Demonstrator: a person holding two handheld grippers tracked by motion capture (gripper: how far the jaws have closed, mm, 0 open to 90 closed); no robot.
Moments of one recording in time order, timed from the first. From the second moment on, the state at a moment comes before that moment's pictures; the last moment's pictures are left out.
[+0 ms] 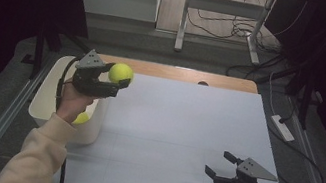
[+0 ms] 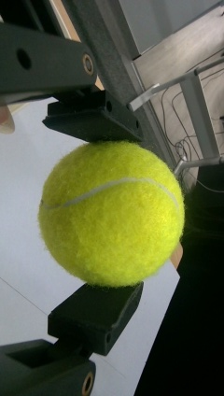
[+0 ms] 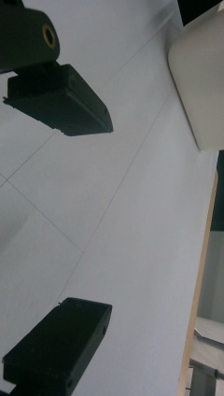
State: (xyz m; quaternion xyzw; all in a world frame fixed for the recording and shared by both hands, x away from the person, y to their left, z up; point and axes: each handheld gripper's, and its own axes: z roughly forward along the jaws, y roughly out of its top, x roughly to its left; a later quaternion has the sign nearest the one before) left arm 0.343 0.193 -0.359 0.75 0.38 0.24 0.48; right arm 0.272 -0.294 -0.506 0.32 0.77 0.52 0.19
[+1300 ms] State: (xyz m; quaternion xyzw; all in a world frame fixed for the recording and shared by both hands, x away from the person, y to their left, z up) left arm 0.338 0.228 -0.361 0.73 0.42 0.26 0.46; right arm 0.272 -0.294 -0.506 0.32 0.77 0.52 0.19
